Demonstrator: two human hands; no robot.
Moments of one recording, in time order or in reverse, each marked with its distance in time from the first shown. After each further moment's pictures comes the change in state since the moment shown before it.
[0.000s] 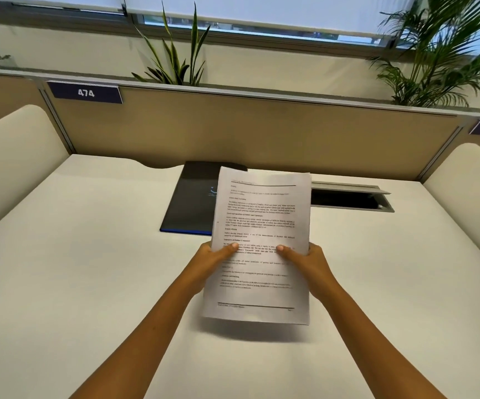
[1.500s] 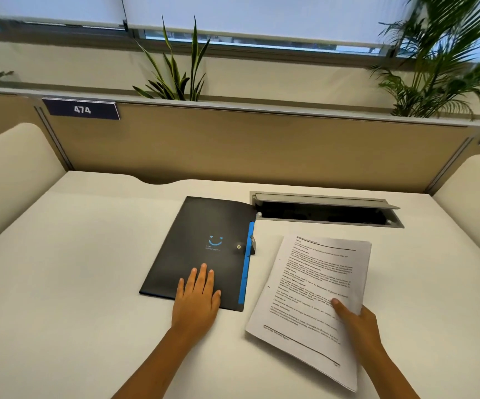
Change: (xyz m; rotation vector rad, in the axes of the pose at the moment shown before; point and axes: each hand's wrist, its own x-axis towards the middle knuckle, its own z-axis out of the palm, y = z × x) left_hand 0.015 -0.063 -0.017 1.424 0.283 0.167; right_hand -0.006 0.091 -0.089 0.019 0.394 0.137
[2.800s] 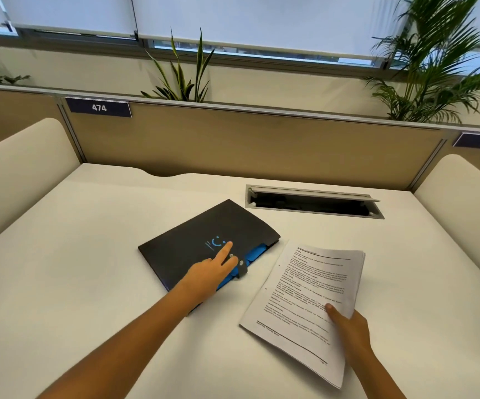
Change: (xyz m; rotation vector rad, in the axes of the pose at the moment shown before) left_hand -0.027 0.034 -0.051 0.151 -0.110 0.384; right_hand -0.058 0.026 -0.040 -0.049 0.021 0.011
